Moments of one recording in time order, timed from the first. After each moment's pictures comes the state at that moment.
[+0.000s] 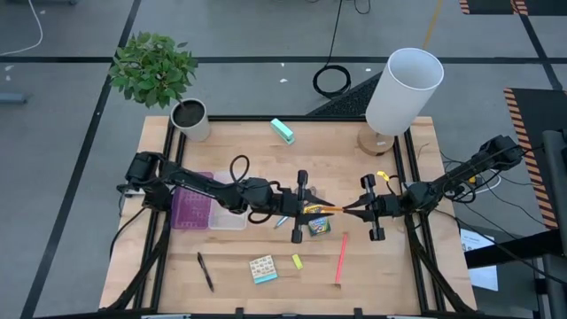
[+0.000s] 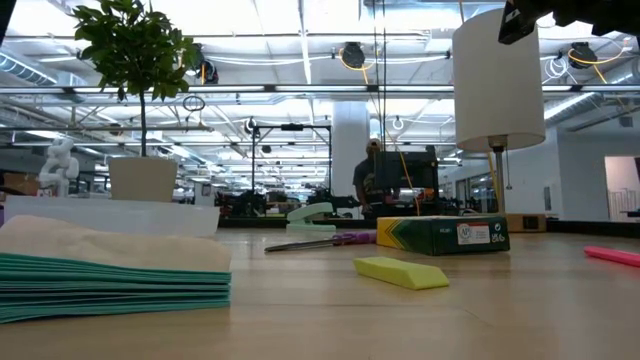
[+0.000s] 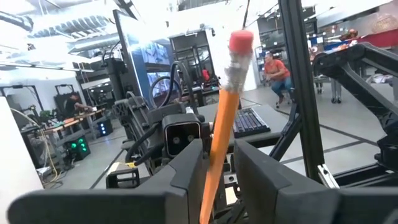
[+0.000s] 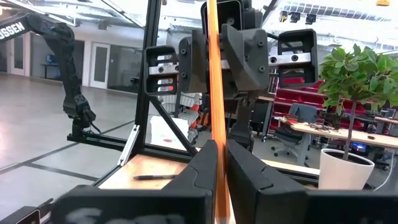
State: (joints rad) left arm -0.19 1.84 1.27 0.78 -0.02 0.25; right arm 0.45 0.86 0.19 0.90 0.29 -0.20
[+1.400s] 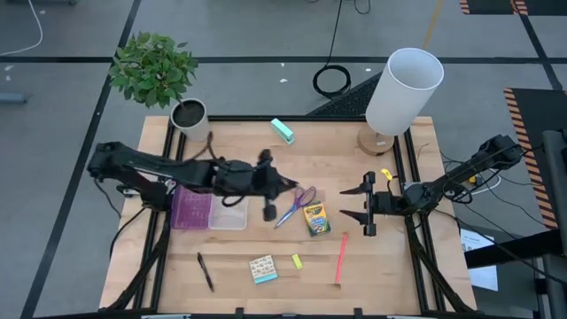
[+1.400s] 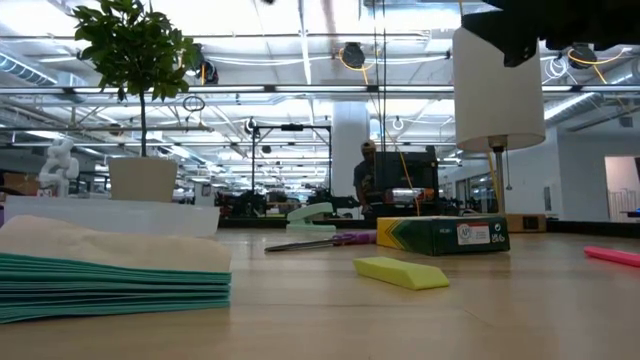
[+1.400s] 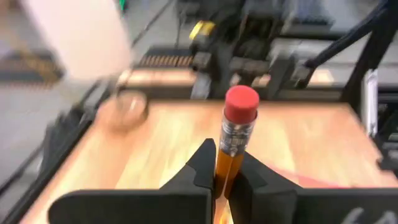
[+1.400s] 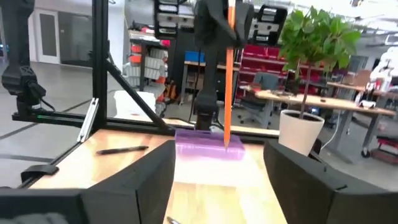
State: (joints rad) left arm -0.16 1.45 1.27 -0.18 -0.28 -0.04; right arm 0.47 0.86 0.19 0.78 0.50 -0.15
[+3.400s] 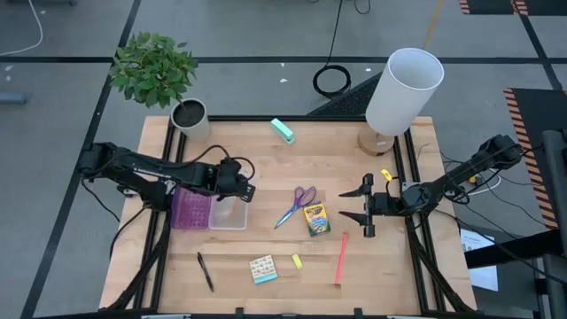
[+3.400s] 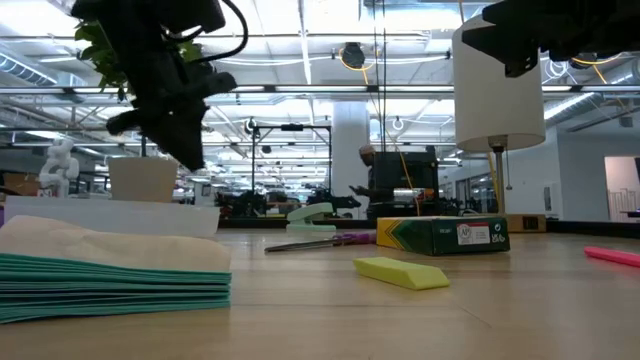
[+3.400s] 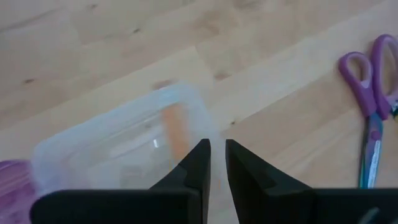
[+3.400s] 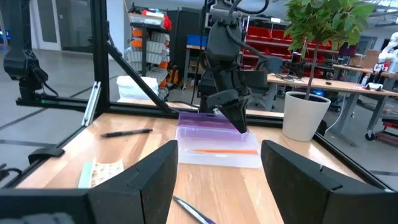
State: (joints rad) left arm -0.05 1.38 0.85 -0.66 -0.40 -1.09; right arm 0.47 0.86 0.19 0.69 0.50 -0.10
